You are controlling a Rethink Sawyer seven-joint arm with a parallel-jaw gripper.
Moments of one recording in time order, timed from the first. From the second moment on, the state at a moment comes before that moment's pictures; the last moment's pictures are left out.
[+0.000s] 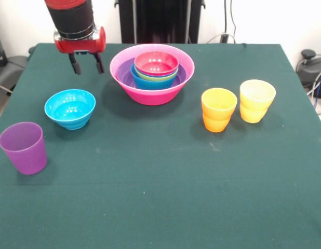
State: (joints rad) arm -0.89 -0.58 0.38 1.75 -0.53 0.66 1.63
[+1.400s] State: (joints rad) arm -0.79 -0.53 0.38 1.53 -0.51 0.76 1.63
